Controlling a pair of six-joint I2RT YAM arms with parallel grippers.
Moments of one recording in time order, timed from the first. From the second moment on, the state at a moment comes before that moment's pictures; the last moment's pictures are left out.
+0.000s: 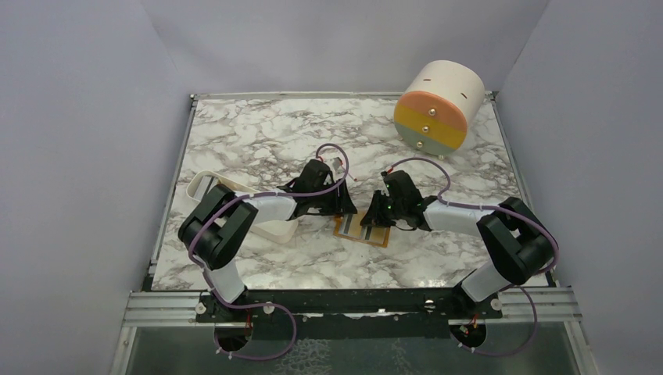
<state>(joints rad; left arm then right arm) -0.66 1.72 0.83 0.14 0.36 -0.71 0.62 1.56 0.65 0.04 -0.23 0.72</state>
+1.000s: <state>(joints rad) -0.73 1.61 0.80 0.22 0.42 -0.87 0.62 1.47 0.56 0.15 -0.21 0.59</state>
